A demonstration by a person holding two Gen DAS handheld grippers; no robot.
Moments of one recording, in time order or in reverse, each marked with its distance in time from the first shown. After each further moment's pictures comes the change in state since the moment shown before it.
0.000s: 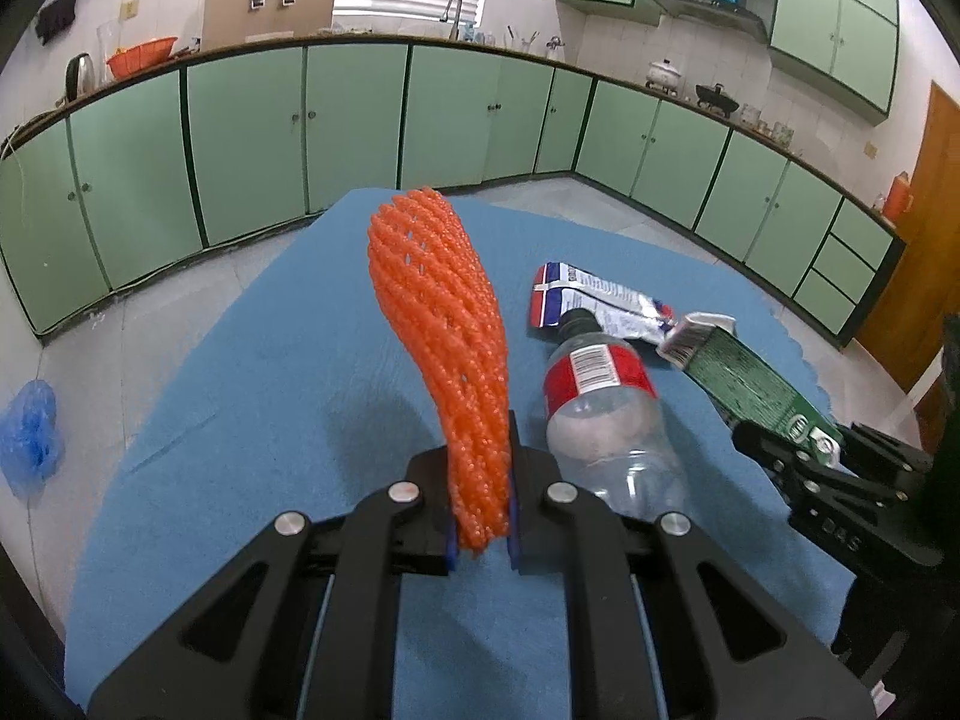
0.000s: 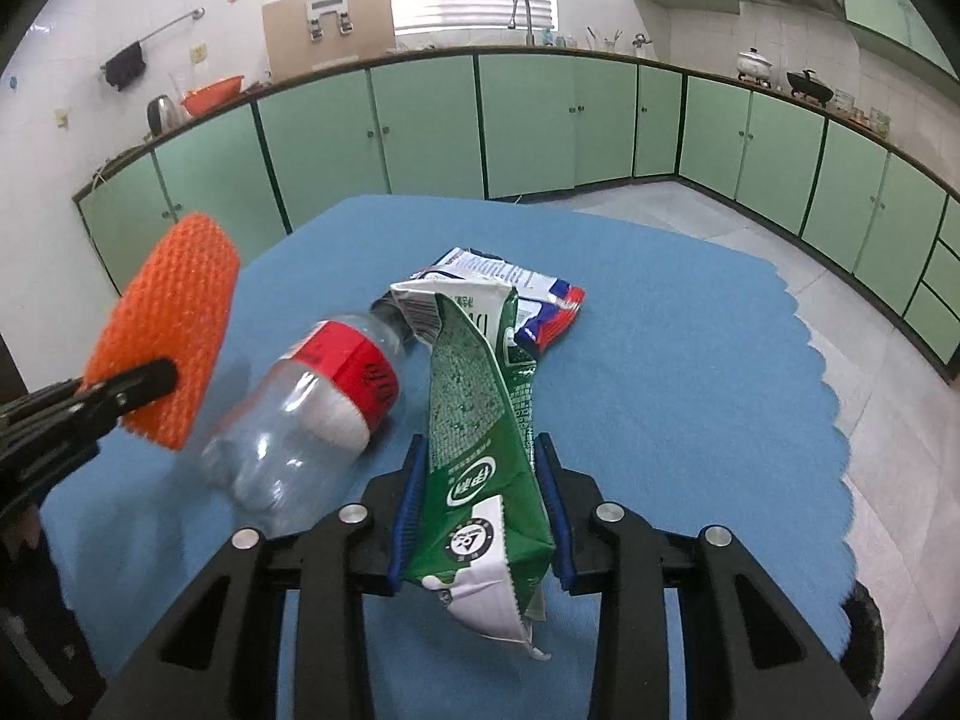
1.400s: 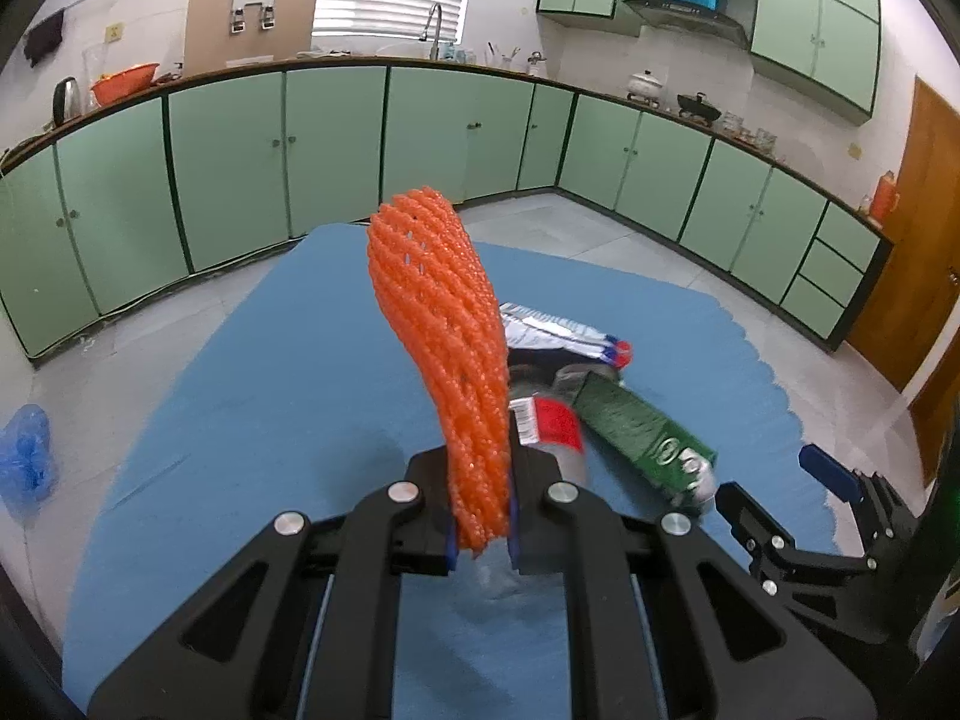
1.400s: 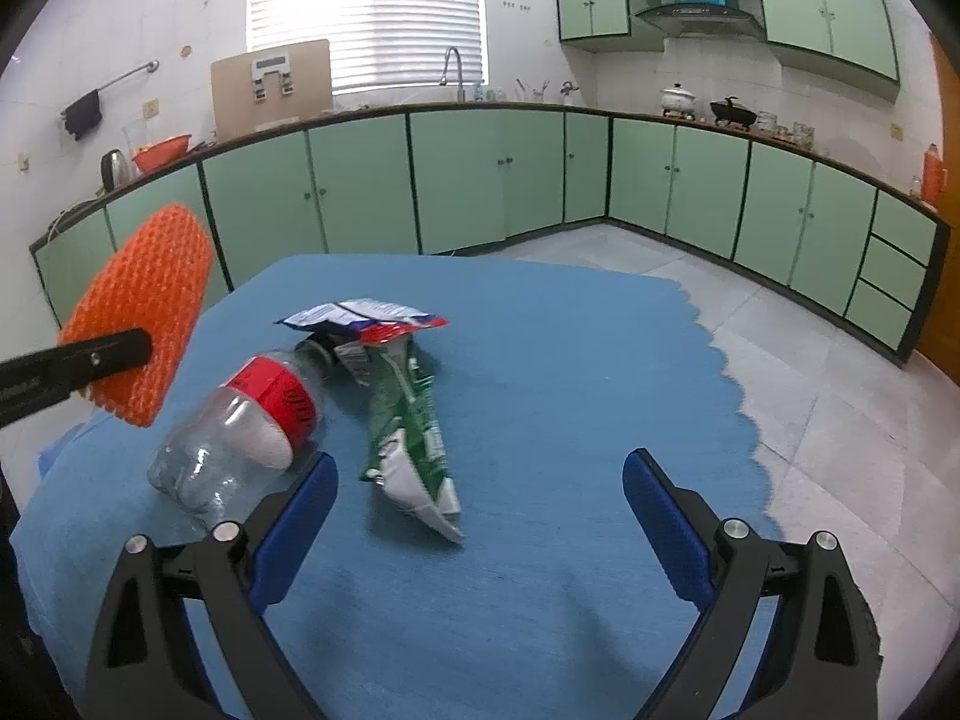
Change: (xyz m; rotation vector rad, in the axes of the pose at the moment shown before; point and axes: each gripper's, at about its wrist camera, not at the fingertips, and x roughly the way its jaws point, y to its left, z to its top) left arm -0.001 -0.041 0.022 0.027 -0.033 -0.013; right arm -0.004 -0.011 -0.013 0.060 -0.145 -0.142
